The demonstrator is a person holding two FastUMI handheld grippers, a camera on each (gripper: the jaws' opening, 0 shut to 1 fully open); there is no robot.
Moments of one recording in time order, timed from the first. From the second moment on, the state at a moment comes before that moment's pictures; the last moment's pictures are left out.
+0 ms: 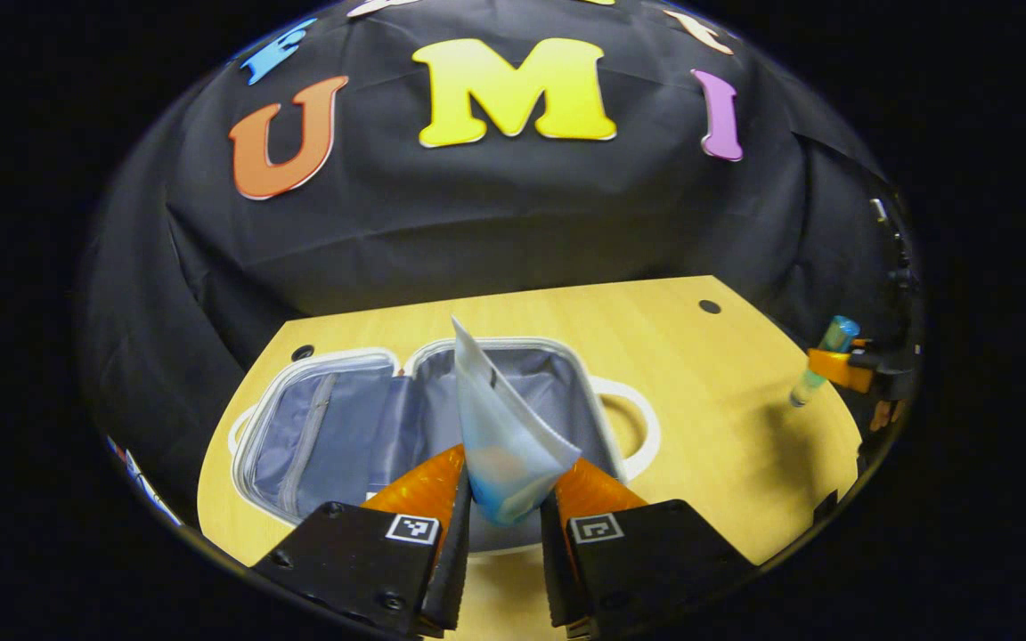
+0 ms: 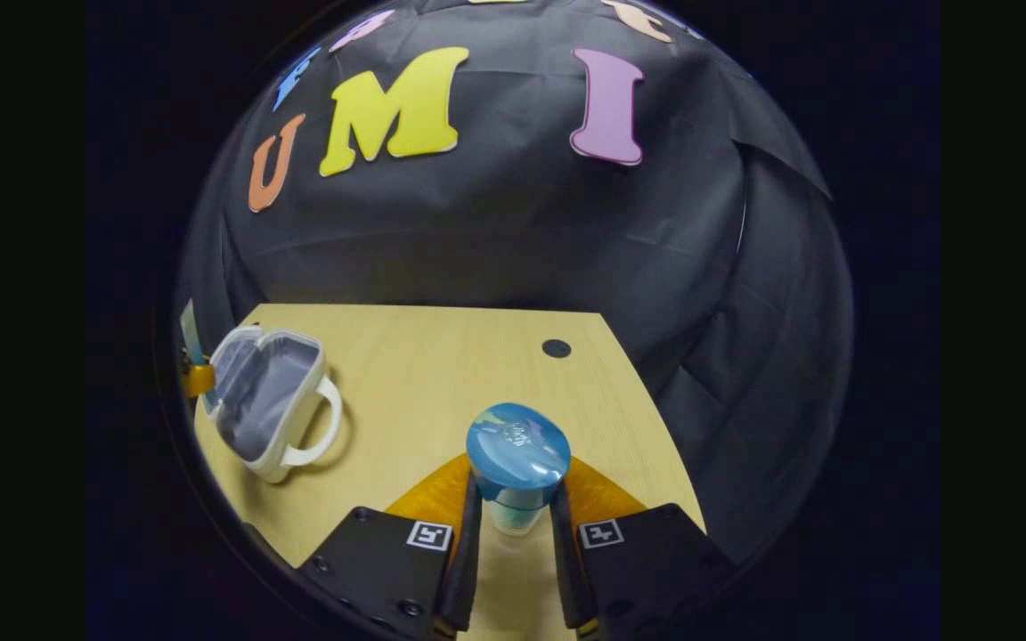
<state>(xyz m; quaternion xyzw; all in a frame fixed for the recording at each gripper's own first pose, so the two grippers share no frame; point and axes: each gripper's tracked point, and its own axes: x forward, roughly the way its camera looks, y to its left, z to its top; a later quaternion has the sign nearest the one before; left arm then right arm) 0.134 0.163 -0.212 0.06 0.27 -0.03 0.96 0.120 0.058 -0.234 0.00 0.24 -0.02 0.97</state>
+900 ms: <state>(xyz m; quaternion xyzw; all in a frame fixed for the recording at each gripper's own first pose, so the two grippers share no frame) 0.151 0.187 -0.331 0.05 0.44 -0.03 0.89 0.059 0.136 -0.195 -0.02 0.22 -0.01 0.98</state>
